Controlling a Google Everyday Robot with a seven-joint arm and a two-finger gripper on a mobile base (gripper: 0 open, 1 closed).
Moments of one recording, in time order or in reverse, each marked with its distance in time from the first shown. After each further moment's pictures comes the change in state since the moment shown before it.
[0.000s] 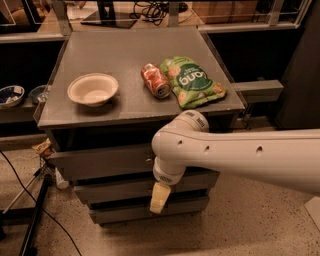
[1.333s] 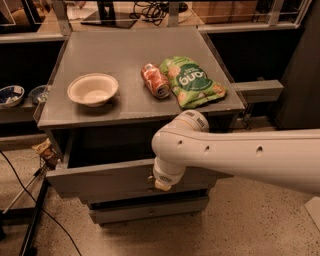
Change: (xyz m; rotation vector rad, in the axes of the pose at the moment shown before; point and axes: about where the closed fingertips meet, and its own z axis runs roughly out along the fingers) arm 0.000 0.000 0.000 0.000 0.000 0.000
